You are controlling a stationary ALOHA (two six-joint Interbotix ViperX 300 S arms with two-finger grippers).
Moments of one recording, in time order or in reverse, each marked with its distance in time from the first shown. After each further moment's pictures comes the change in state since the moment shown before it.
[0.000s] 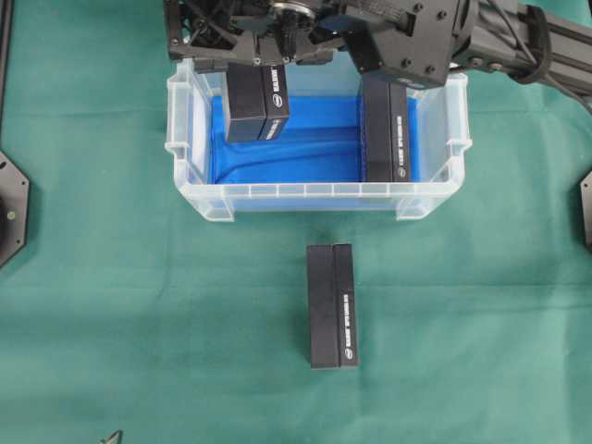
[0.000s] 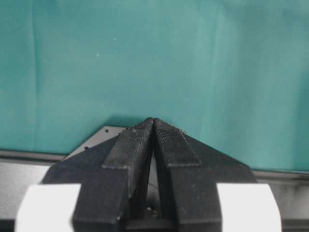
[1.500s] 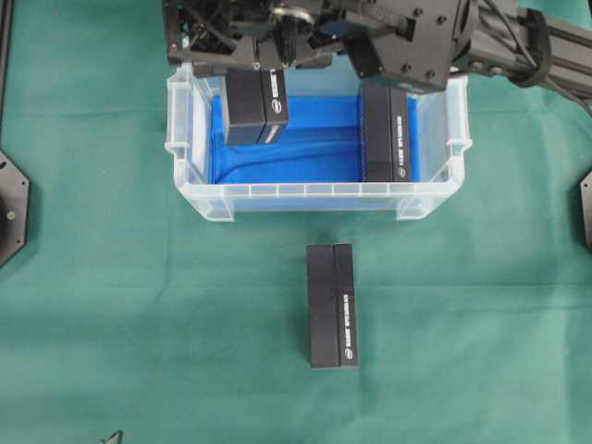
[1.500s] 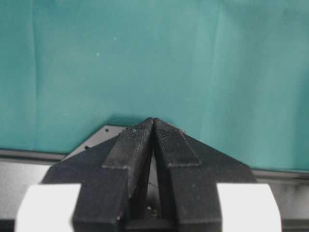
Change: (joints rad) left arm 0.000 0.002 -0.002 0.000 0.003 0.000; right arm 0.017 0.000 0.000 0.000 0.002 0.014
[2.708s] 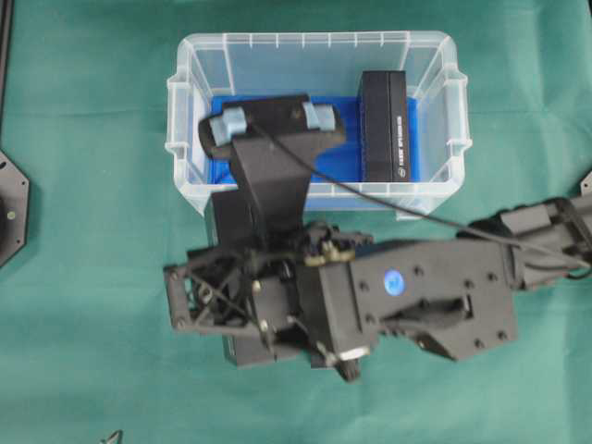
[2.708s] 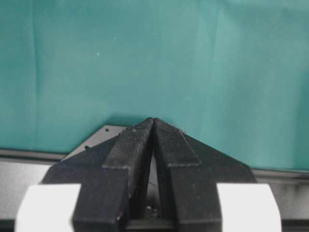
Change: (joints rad) left arm 0.000 -0.006 0.002 0.000 0.002 0.000; right arm 0.382 0.000 0.000 -0.006 0.029 0.333
